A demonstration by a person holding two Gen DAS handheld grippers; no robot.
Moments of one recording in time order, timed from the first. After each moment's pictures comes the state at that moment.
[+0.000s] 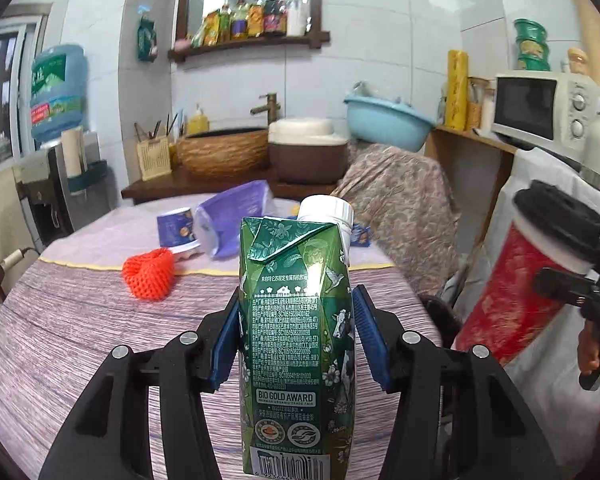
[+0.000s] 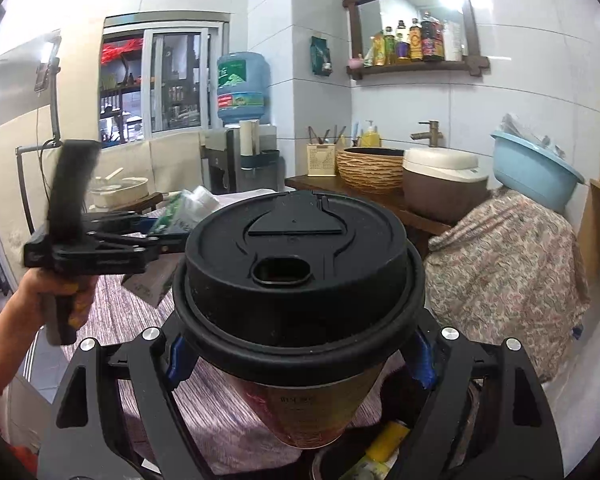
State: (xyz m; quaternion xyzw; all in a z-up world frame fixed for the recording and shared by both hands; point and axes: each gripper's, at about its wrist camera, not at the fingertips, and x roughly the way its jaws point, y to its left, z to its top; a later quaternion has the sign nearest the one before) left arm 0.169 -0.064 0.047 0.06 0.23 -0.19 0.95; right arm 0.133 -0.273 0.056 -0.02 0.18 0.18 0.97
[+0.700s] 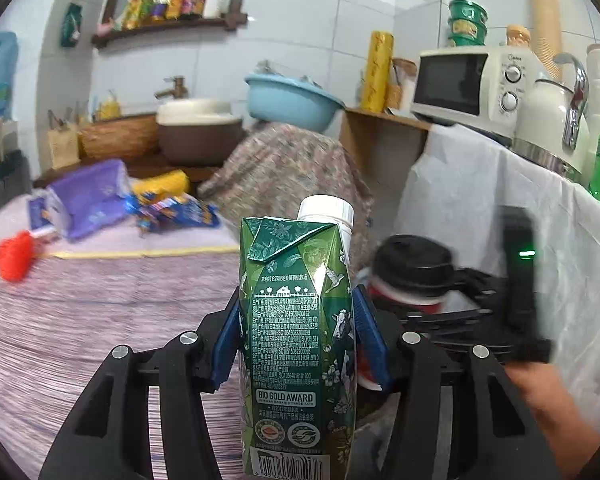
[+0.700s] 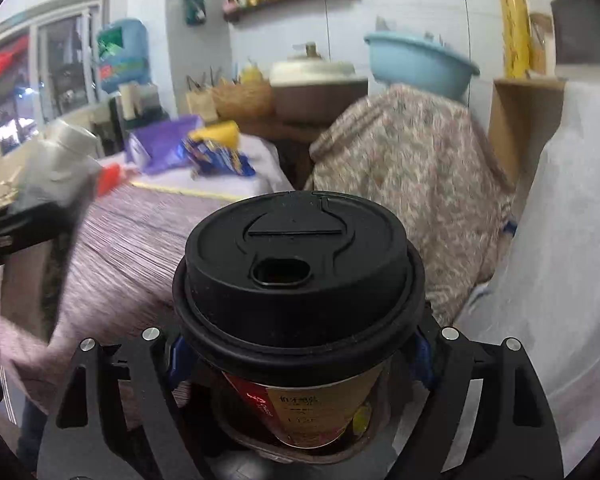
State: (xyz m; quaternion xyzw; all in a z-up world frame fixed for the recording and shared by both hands) left arm 0.148 -0.192 0.001 0.03 0.26 -0.33 0.91; right arm 0.154 -0.383 -0.050 0.04 0.29 0.01 0.96
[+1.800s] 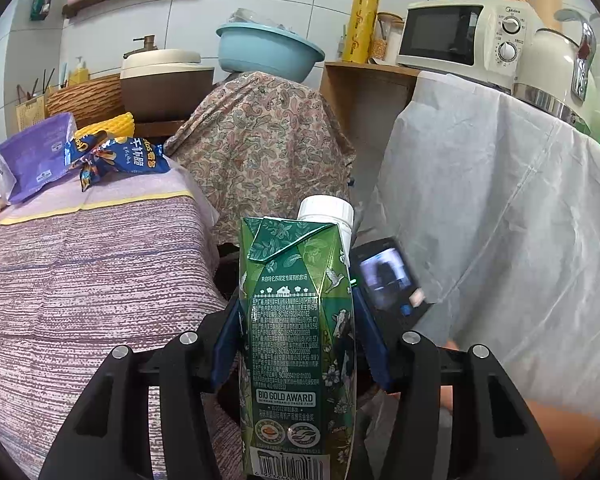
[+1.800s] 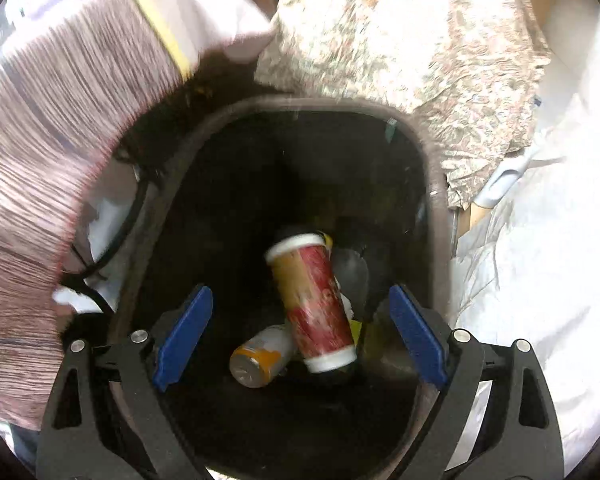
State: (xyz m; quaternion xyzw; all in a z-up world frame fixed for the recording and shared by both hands) left arm 0.161 -0.237 -0.054 0.05 0.32 -0.35 0.88; right arm 0.239 -0.406 -0.207 0.09 0.49 -0.02 0.87
